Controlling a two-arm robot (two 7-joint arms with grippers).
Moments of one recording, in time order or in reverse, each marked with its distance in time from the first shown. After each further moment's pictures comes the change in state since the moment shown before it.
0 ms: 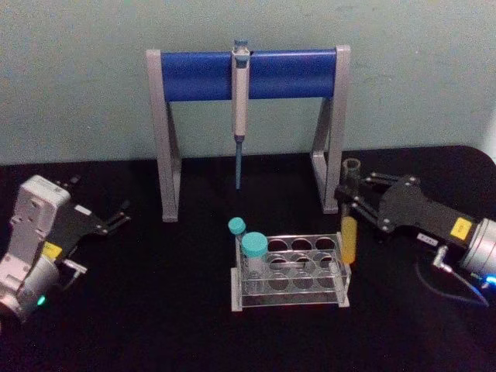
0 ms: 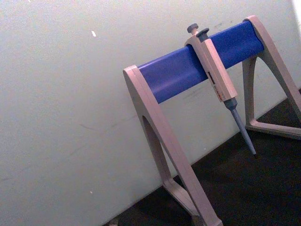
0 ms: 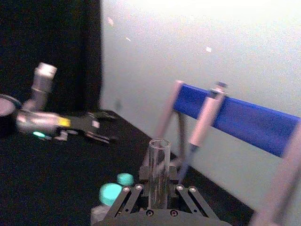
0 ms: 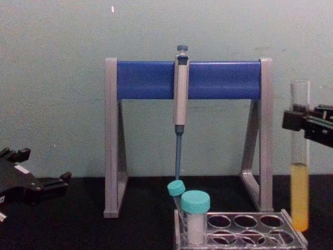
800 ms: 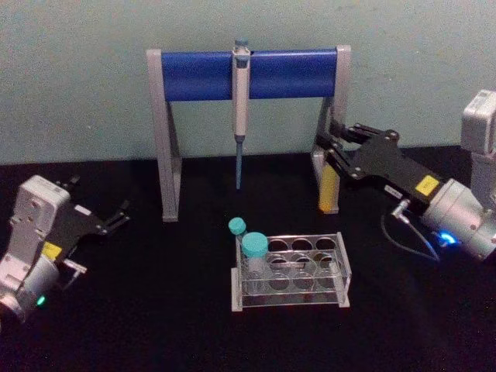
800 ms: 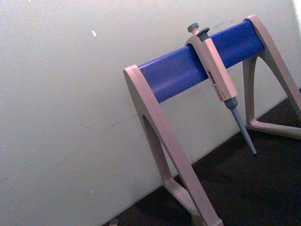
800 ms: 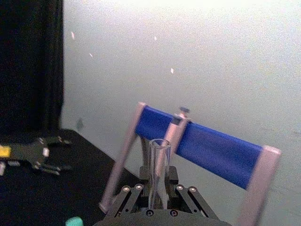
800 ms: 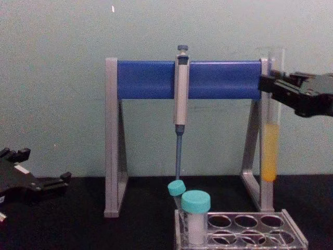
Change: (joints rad) left arm 0.000 0.000 0.000 0.000 0.000 0.000 0.000; right arm 0.115 -0.185 0.010 0.101 -0.133 -0.015 -0.111
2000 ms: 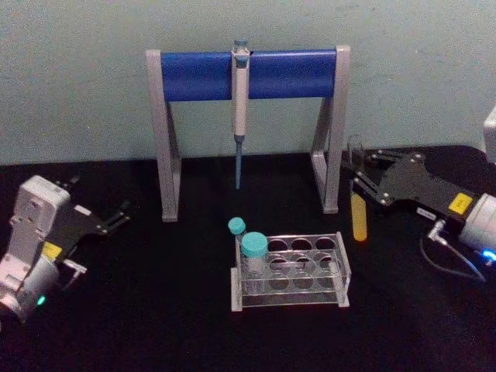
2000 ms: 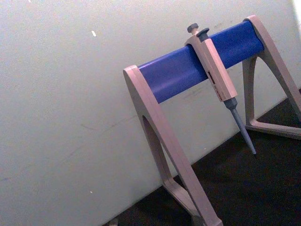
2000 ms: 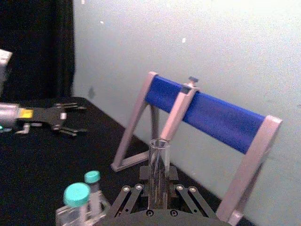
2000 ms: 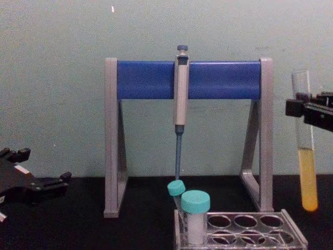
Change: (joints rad) left arm 0.000 0.000 0.000 0.000 0.000 0.000 0.000; right arm -0.073 0.181 0.001 -0.127 0.056 0.114 0.007
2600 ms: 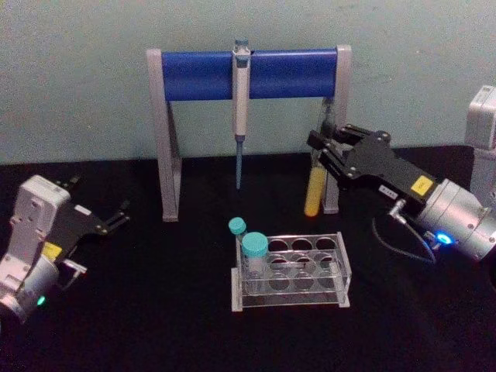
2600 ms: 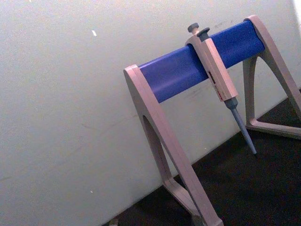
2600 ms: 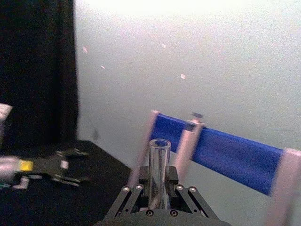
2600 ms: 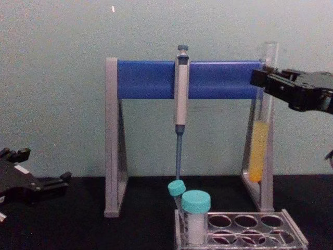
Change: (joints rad) left arm 0.000 0.000 0.000 0.000 0.000 0.000 0.000; right arm 0.082 -0.193 -0.009 0.137 0.032 -0.095 0.054
